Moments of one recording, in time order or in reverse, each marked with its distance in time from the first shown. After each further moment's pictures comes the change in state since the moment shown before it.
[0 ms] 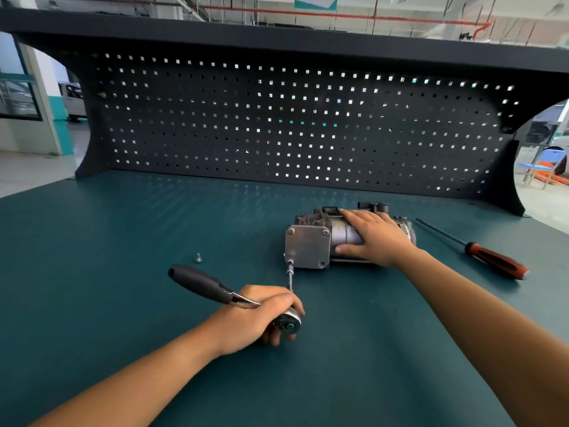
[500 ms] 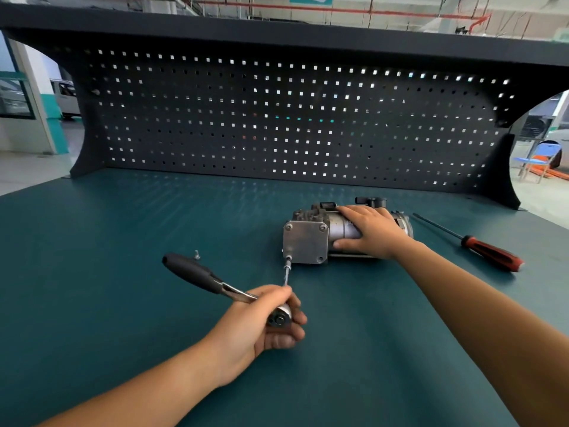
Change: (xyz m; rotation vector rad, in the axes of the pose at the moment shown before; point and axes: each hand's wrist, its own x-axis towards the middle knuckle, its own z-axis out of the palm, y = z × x) left_hand -0.009 0.008 0.024 -0.645 0.213 -0.272; right_hand -0.001 -0.004 -0.005 0.046 -0.006 0.009
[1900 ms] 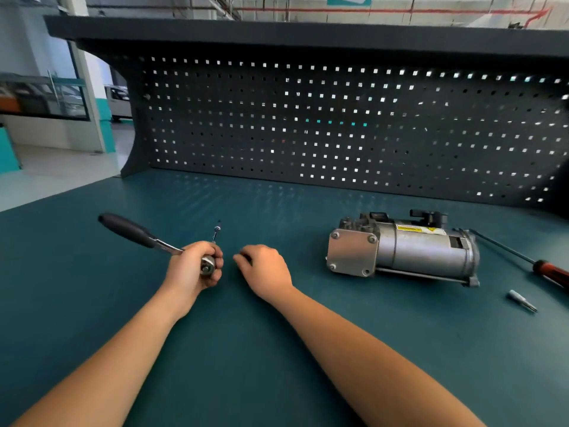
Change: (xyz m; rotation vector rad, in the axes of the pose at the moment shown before) left_hand 0.050 0.051 -0.145 0.003 0.562 0.255; right_hand 0.055 -0.235 0.063 0.608 0.040 -0.030
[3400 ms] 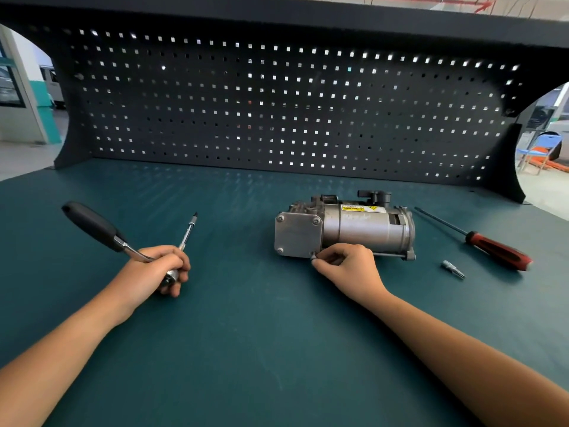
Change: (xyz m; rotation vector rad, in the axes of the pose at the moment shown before) left_hand -0.018 -0.010 0.012 0.511 -0.227 0.145; right_hand -0.089 0.143 -0.111 0.165 0.340 0.153
